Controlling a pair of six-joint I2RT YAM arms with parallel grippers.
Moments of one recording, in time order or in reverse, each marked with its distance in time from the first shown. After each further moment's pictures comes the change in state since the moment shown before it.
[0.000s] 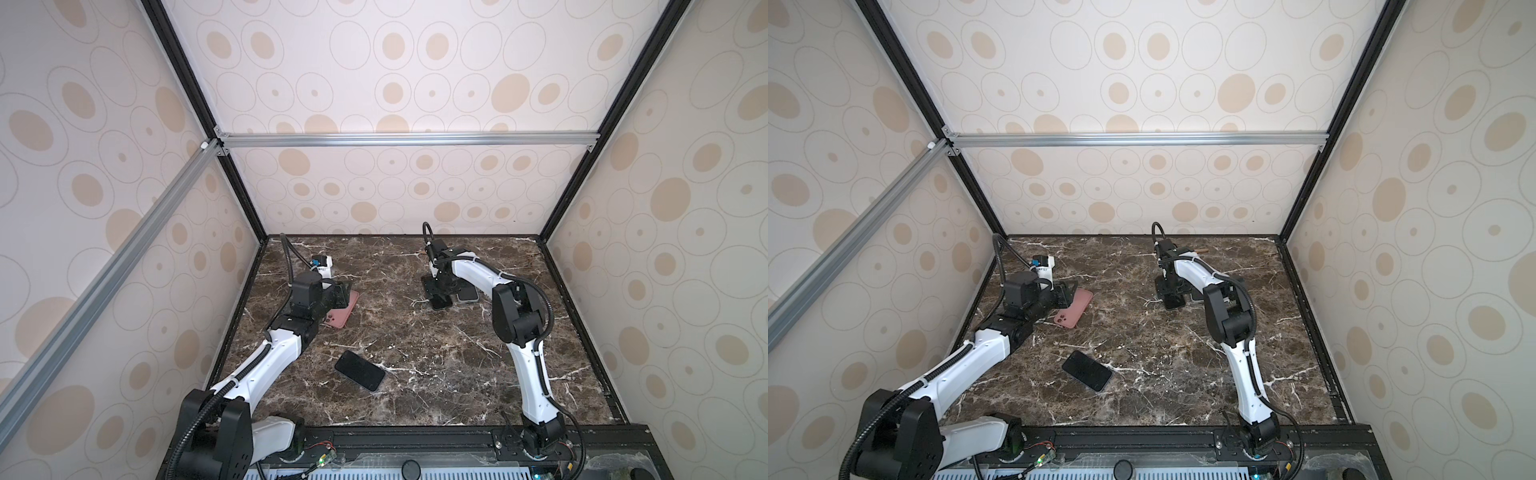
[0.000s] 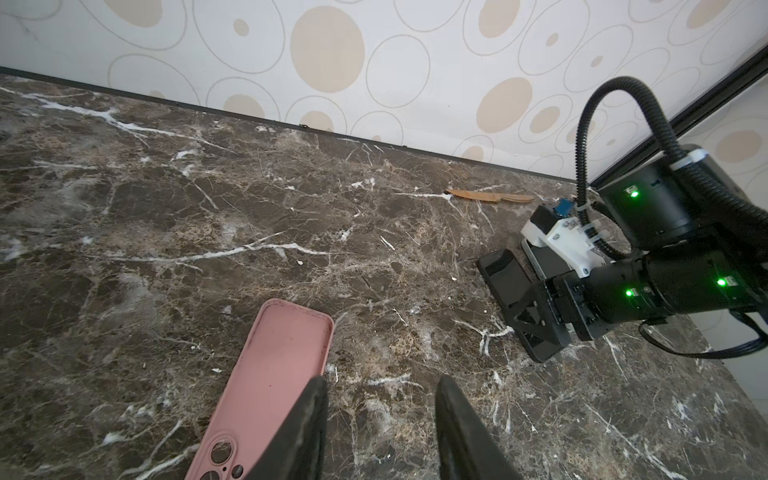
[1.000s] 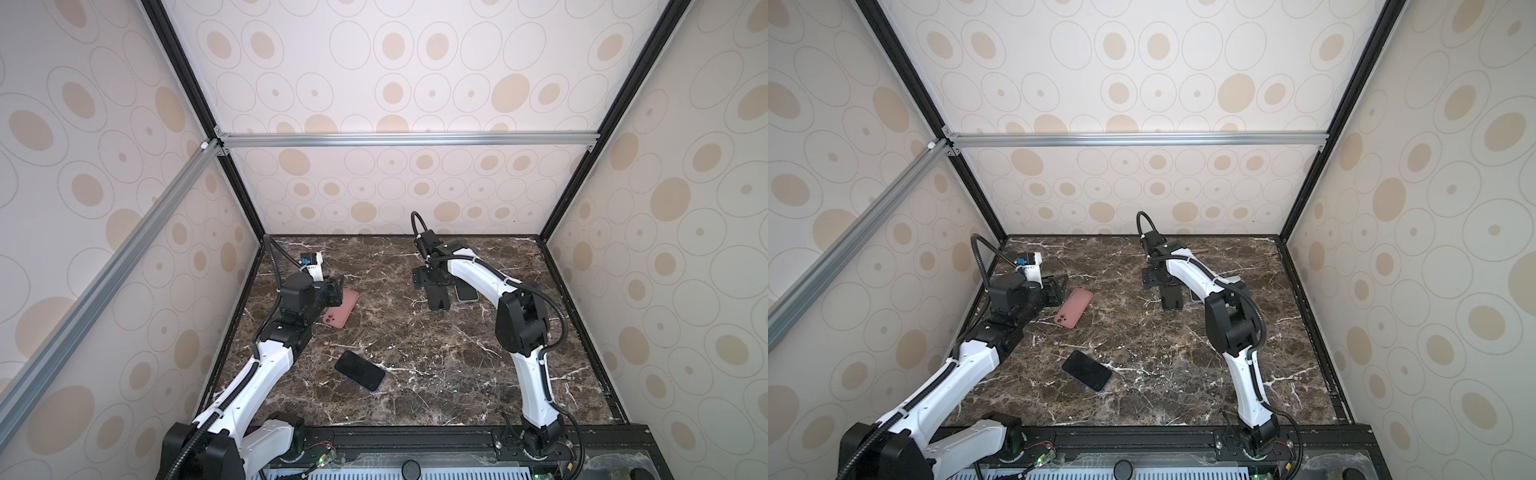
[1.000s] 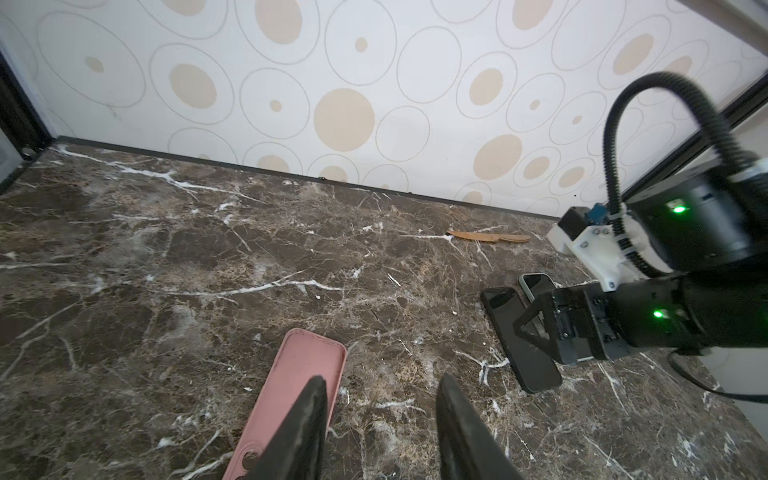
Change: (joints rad) left arm 0.005 -0.163 -0.002 -0.047 -0.089 0.012; right arm 0.139 -0.144 0.060 -0.035 0.171 0.108
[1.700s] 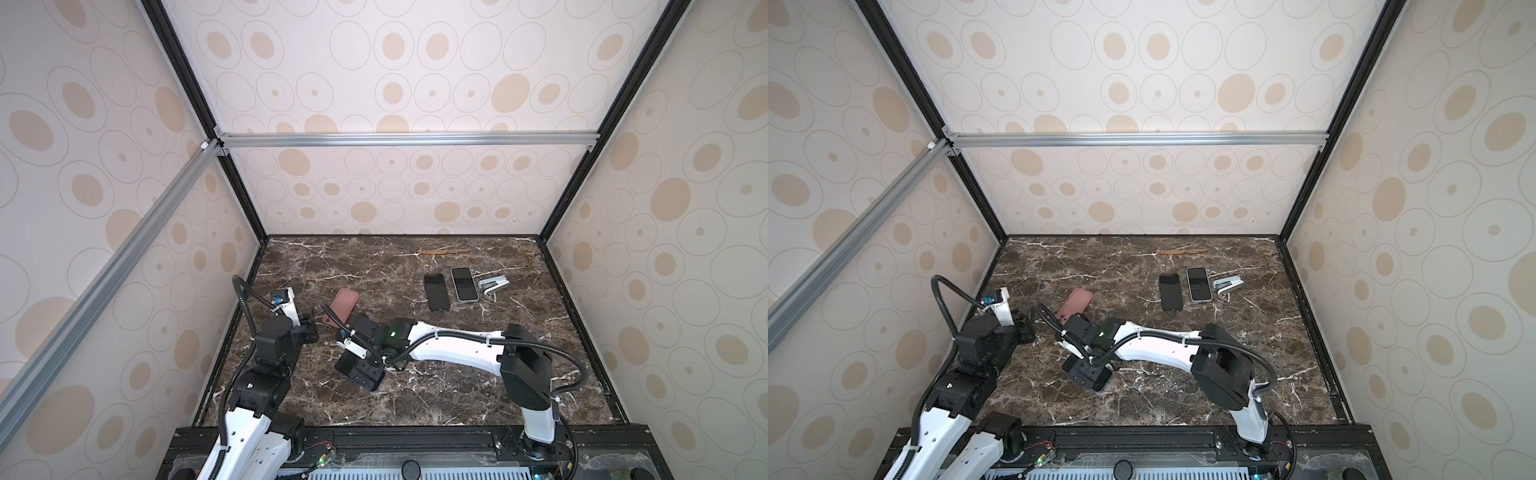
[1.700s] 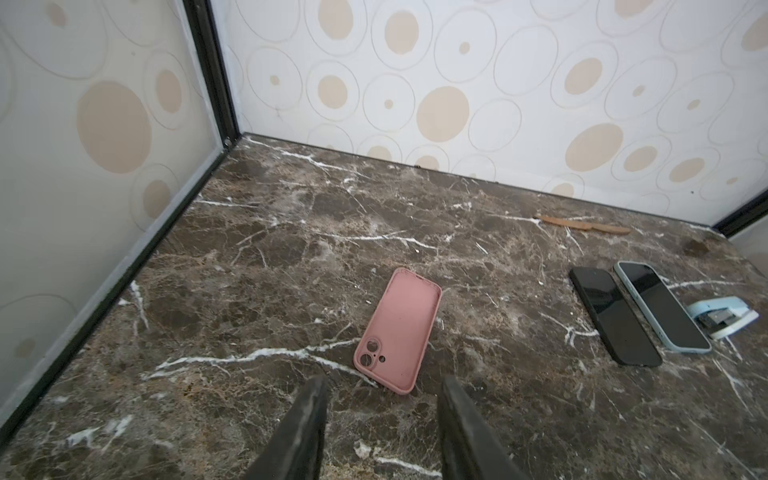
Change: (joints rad) left arm 0.000 -0.513 -0.163 -0.373 -0.273 0.049; right arm 0.610 -0.169 -0.408 0.249 -0.227 -0.315
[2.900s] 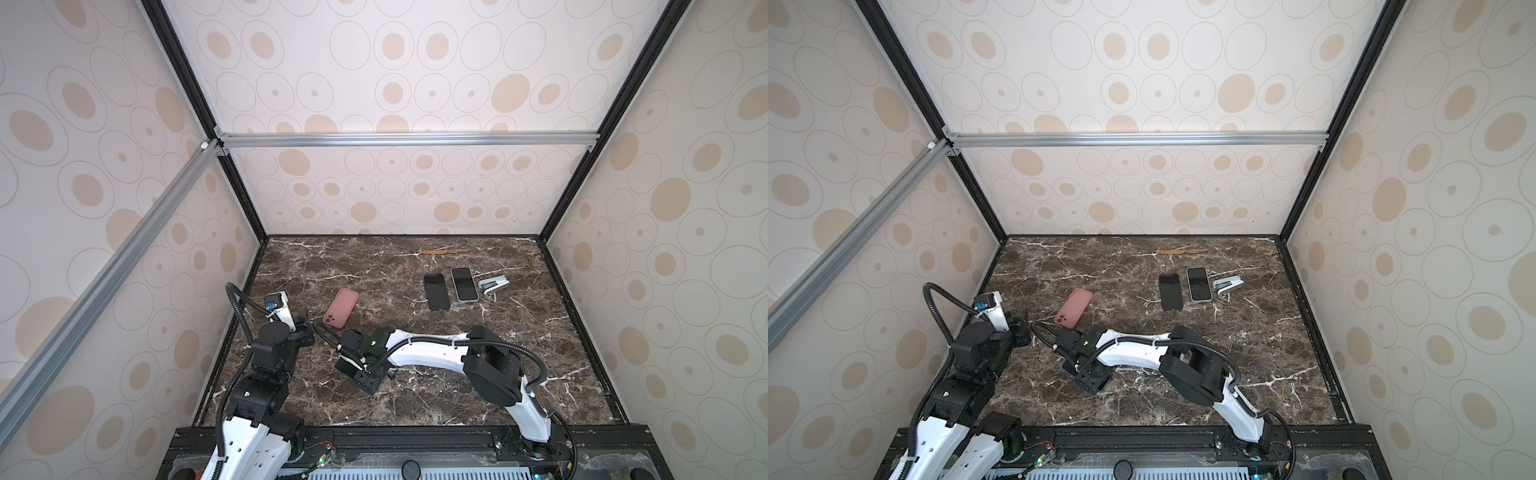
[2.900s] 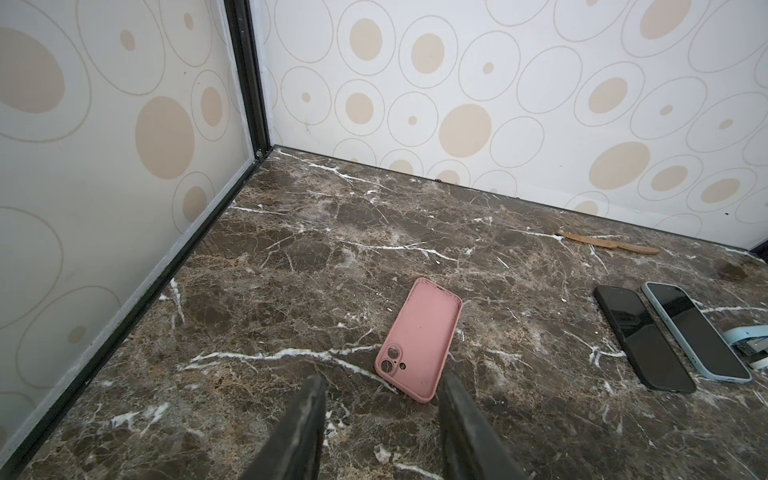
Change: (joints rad) left arm 0.000 -0.027 -0.023 -0.010 -0.053 0.000; right arm 0.030 0.158 0.076 -0.116 0.036 0.116
